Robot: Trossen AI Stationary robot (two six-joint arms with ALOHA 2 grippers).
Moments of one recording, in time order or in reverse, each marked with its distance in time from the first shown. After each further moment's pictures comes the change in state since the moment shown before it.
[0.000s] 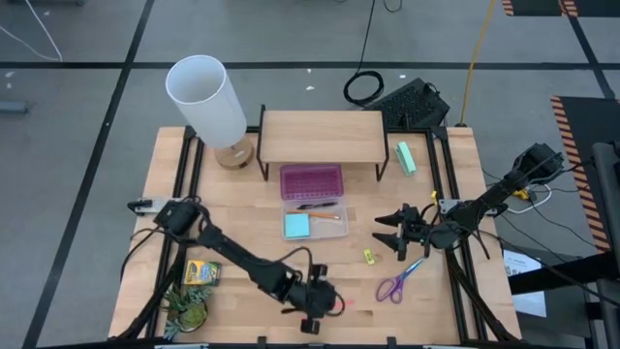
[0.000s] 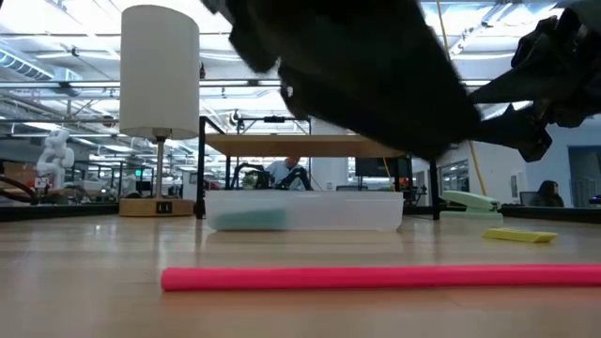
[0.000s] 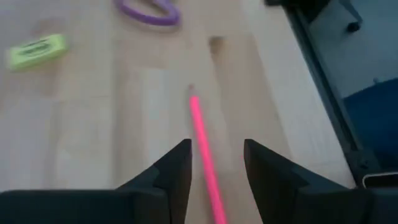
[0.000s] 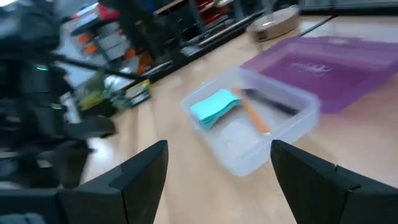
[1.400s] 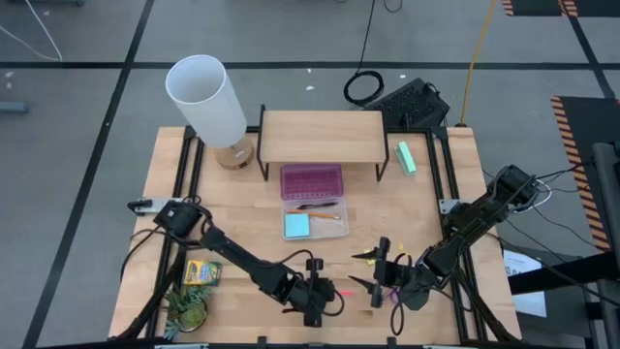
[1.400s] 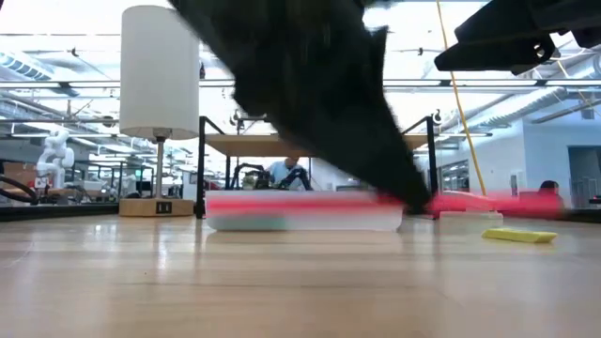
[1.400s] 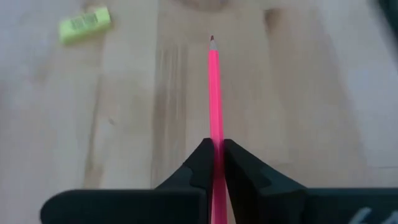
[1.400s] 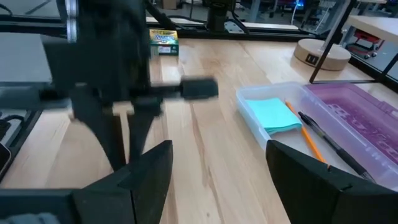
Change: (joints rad) left arm 0.002 0.017 -0.003 -0.055 -0.158 -0.037; right arm 0.186 0.538 0.650 -0.446 0.166 -0.232
